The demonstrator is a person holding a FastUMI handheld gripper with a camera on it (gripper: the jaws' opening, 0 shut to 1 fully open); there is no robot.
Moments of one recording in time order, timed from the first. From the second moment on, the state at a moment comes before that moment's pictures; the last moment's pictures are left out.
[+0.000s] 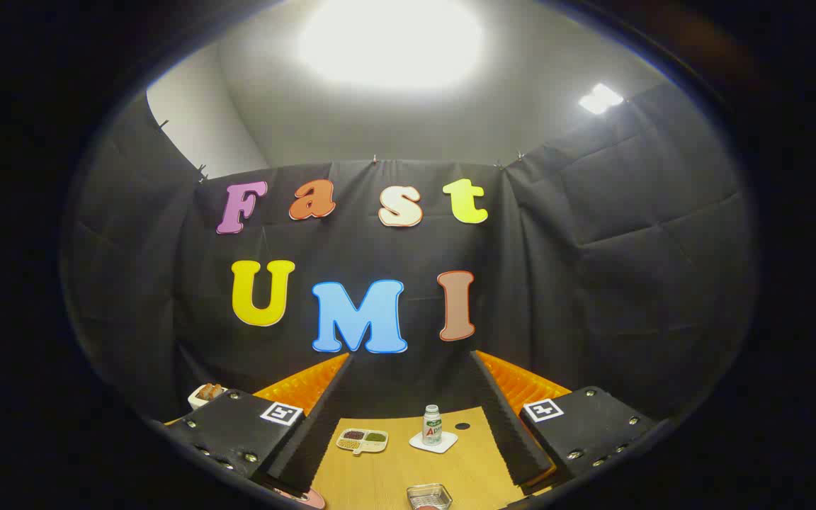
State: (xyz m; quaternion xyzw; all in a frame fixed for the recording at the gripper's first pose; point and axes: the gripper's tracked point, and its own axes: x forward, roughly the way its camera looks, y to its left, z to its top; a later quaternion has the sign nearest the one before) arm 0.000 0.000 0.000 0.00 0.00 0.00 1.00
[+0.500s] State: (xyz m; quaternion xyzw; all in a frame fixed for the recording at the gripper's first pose) arm 0.015 0.031 0.010 0.01 -0.01 0.04 1.00
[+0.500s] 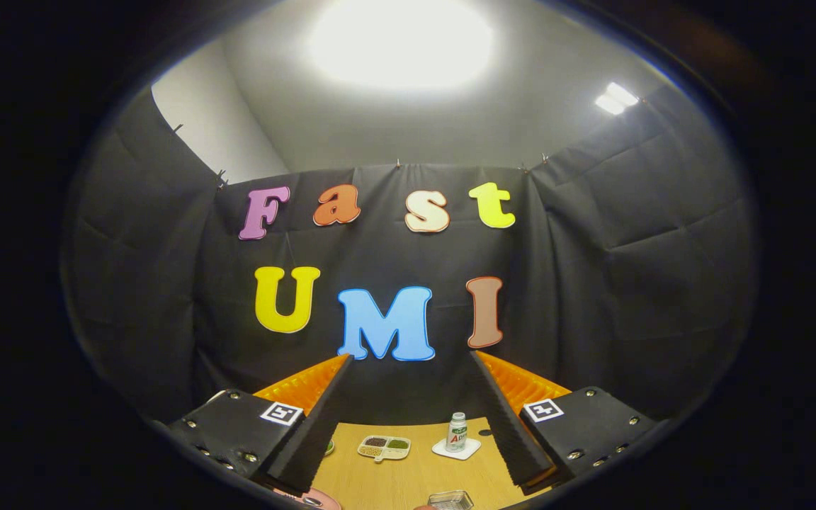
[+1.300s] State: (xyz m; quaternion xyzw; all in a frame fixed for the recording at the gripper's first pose) arm 0.014 0.112 -0.087 0.02 0.11 0.09 0.99
